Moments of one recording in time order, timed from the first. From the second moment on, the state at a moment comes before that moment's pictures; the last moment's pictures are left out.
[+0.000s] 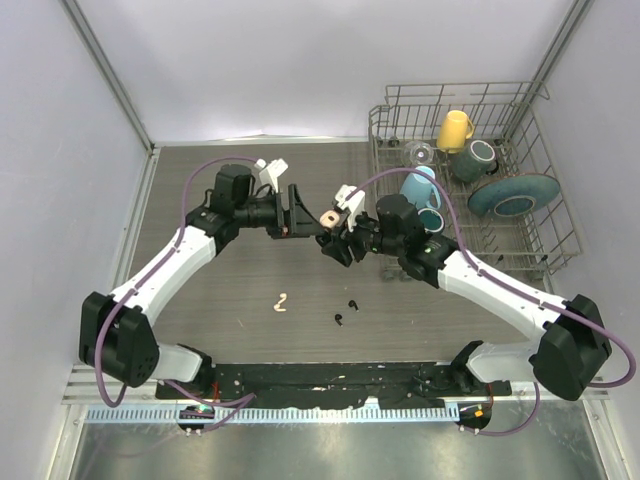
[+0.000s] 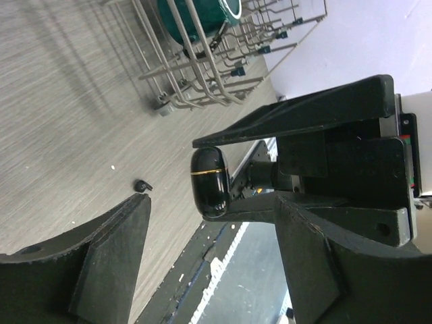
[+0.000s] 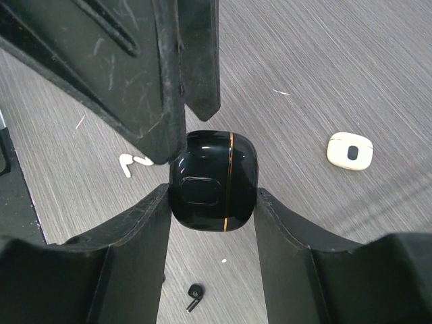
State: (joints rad) left arm -0.41 1.37 1.08 -0.26 0.76 -0.63; right arm 0.72 1.27 0.94 -0.07 -0.33 -0.10
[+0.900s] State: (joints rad) left arm -0.48 1.48 1.12 -0.26 0.81 -0.63; right arm 0.73 1.24 0.90 -0.03 -0.30 -0.11
